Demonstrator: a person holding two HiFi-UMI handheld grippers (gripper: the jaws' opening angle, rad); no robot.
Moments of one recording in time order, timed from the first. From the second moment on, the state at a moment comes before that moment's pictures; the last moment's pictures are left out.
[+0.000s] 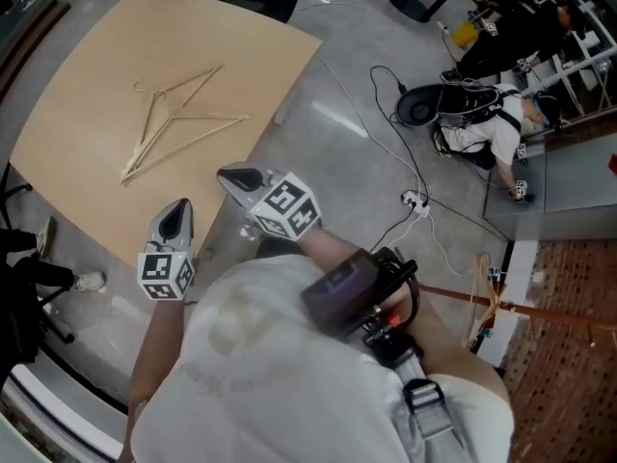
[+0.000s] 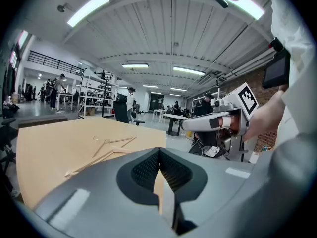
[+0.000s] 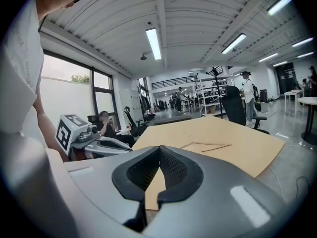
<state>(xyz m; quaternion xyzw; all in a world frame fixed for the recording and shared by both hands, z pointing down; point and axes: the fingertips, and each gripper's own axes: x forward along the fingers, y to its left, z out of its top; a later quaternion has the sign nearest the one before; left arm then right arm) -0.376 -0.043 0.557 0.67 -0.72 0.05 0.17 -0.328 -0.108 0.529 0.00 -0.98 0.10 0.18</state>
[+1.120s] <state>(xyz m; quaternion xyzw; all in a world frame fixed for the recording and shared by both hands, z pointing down) -0.546 -0.139 0.678 0.53 -0.75 0.24 0.30 -0.432 -0.227 0.576 -0.08 -0.96 0.16 0.22</state>
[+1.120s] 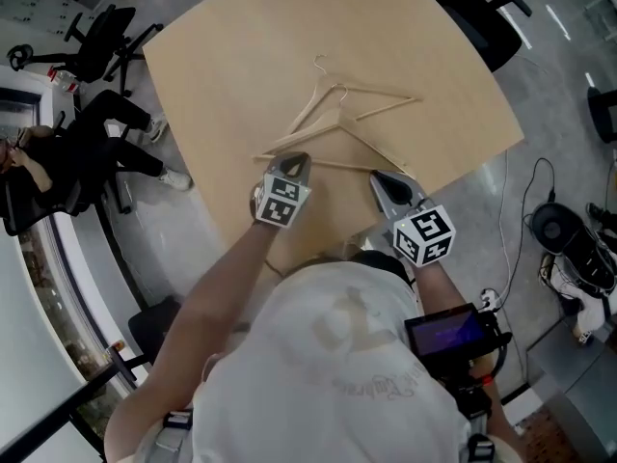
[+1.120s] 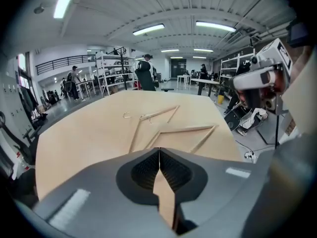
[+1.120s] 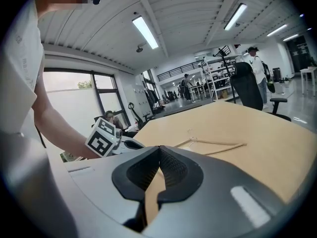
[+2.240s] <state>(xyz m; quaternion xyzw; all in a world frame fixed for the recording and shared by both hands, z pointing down) -0.596 -0.184 0.757 0.57 -0.60 0.44 0.35 -0.409 -0.272 0.604 -0.02 -0.95 0.20 0.23</state>
